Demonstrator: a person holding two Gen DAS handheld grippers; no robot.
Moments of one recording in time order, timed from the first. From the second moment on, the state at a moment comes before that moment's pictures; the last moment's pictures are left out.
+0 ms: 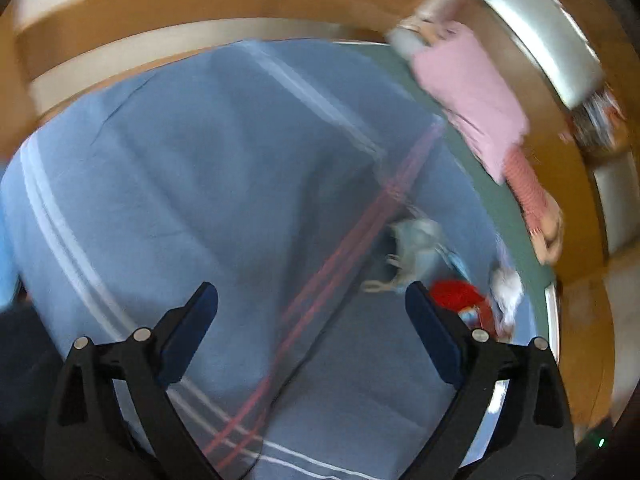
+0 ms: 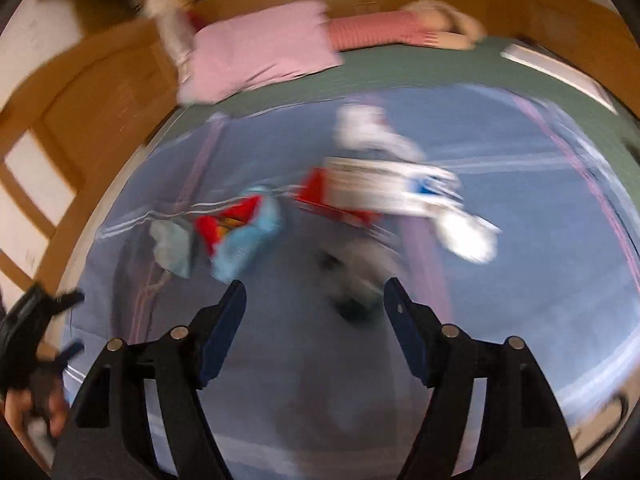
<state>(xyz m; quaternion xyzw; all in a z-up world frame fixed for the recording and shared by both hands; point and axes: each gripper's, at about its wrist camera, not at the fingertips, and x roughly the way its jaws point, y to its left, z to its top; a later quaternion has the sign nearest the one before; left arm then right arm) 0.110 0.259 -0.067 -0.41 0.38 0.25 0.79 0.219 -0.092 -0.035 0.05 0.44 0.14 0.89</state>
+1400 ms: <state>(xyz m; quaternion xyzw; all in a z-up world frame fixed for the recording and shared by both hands) 0.124 0.239 -0.077 -0.34 0.46 0.20 0.80 0.227 -0.028 -0.086 -0.02 0.52 0.19 0.84</state>
